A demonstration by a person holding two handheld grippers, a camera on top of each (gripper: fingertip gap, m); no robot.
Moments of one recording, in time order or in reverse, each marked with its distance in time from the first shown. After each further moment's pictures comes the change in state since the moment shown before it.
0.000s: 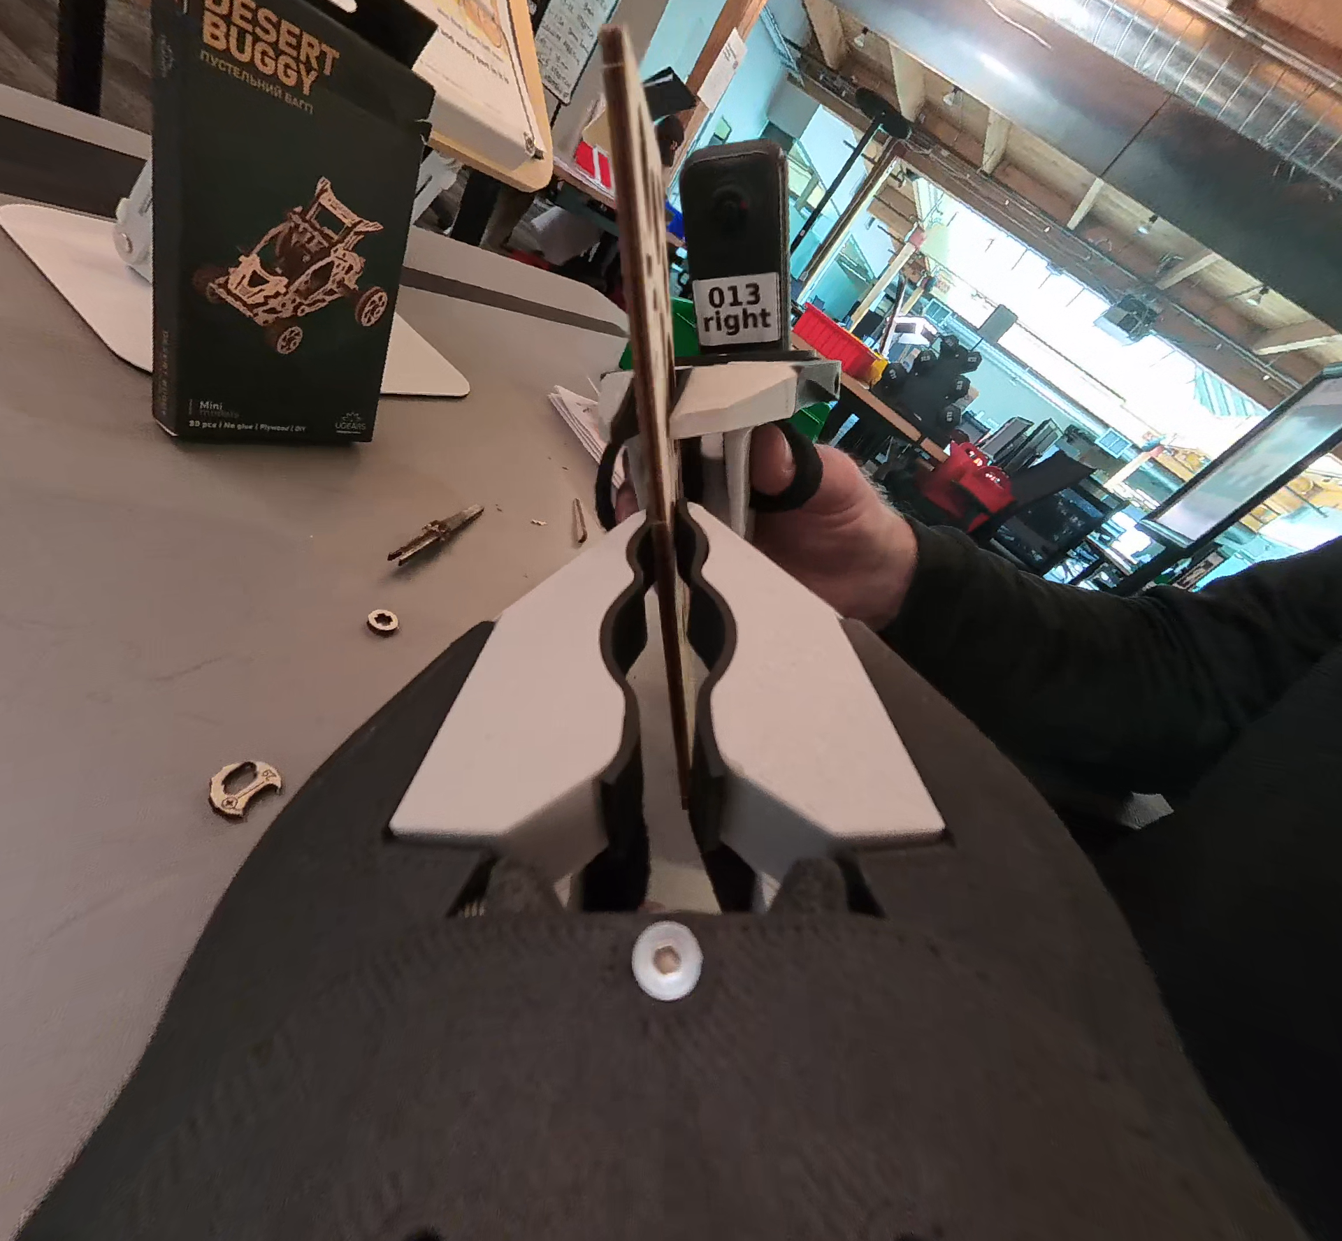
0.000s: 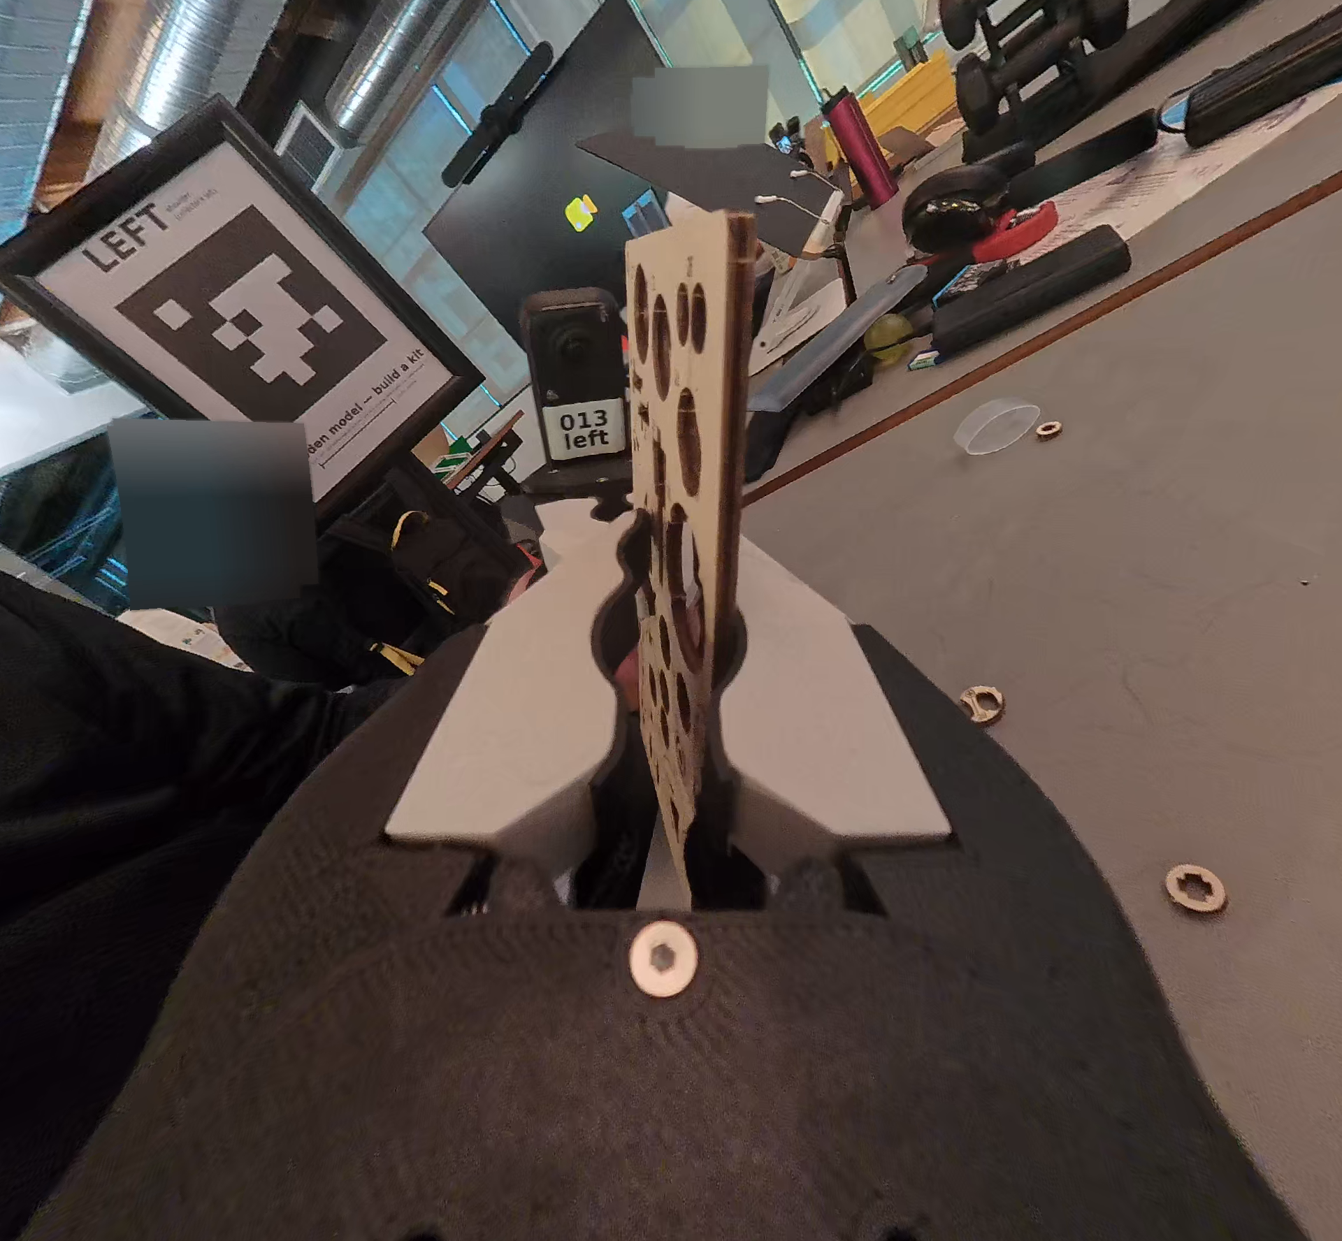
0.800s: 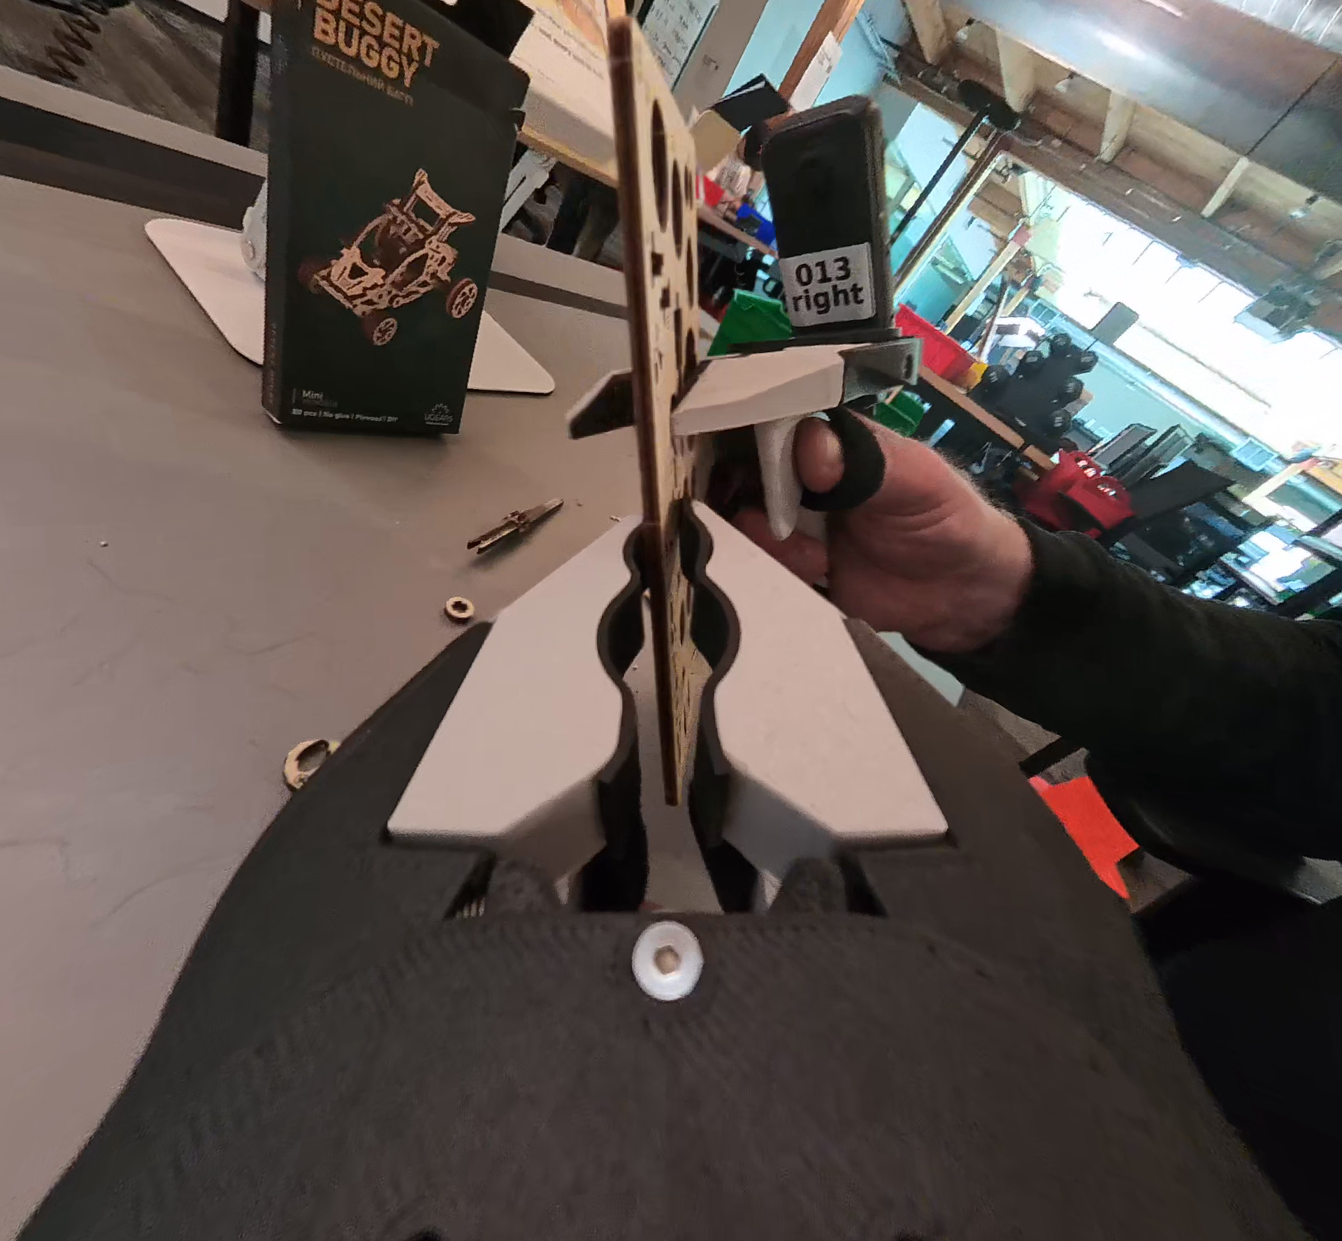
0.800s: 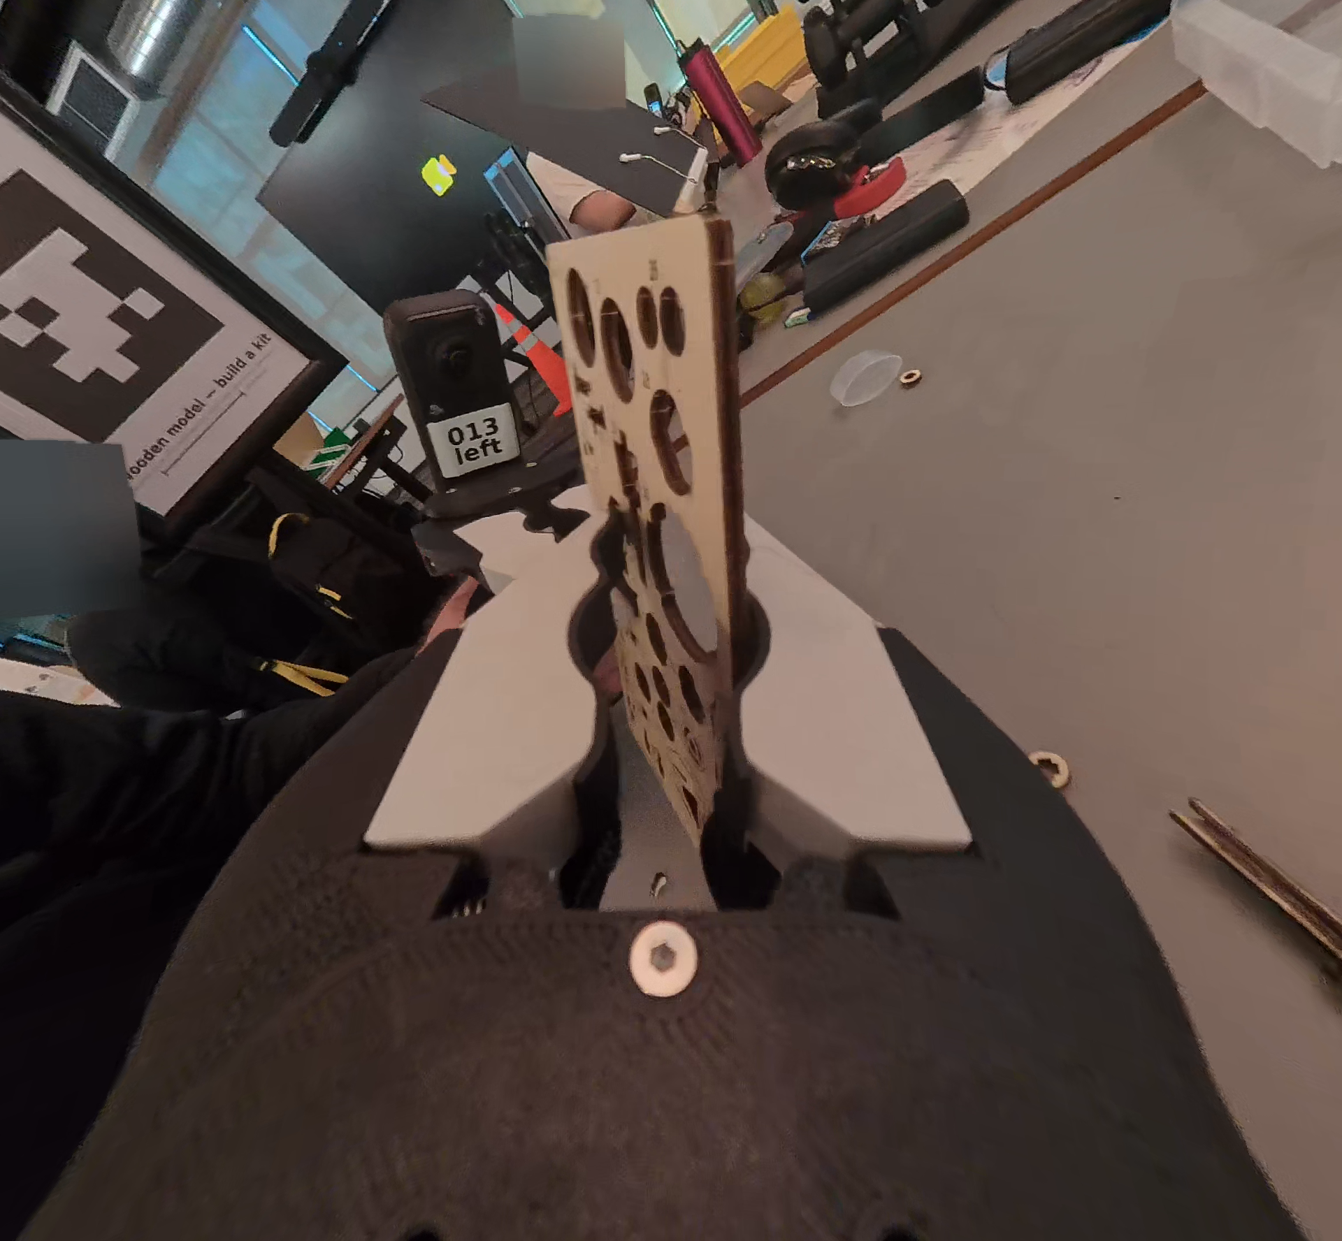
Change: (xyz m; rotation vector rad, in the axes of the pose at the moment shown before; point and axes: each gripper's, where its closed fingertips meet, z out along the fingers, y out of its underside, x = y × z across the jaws) left arm -0.024 0.011 0.011 0.014 -0.131 0.047; right arm 0.033 0.007 -0.008 -0.051 0.188 0.006
